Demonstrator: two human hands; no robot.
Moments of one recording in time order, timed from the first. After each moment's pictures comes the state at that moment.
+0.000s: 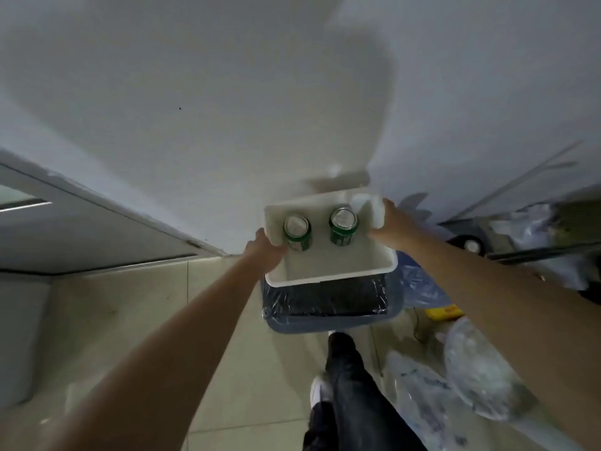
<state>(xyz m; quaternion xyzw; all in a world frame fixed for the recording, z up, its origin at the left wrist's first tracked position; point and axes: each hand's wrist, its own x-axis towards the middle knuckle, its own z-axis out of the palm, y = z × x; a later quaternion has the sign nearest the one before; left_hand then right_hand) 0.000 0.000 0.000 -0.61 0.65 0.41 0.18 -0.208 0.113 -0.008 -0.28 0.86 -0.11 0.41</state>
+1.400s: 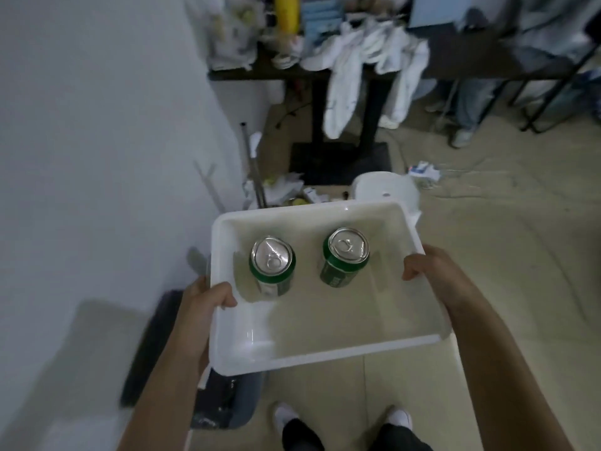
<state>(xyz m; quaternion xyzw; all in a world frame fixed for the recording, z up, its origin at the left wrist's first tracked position) 0.023 0.163 0.212 -0.10 0.71 0.65 0.24 0.096 0.441 0.201 0.37 0.68 -0.63 0.05</state>
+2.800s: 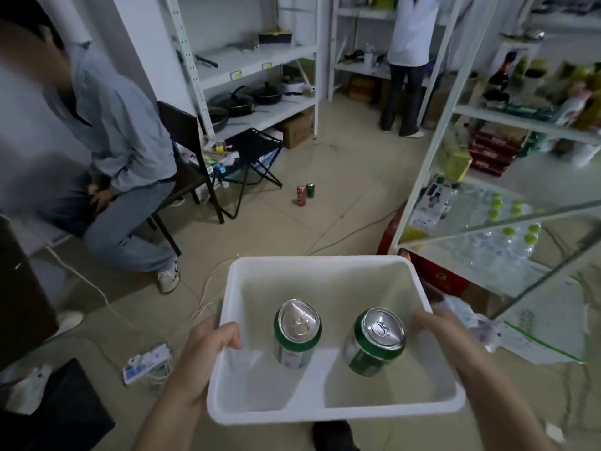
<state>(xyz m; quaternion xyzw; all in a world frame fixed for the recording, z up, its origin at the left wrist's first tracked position) 0.038 1.304 0.222 0.24 0.75 0.39 0.47 0.313 1.359 0.205 0.64 0.42 -0.57 -0.30</state>
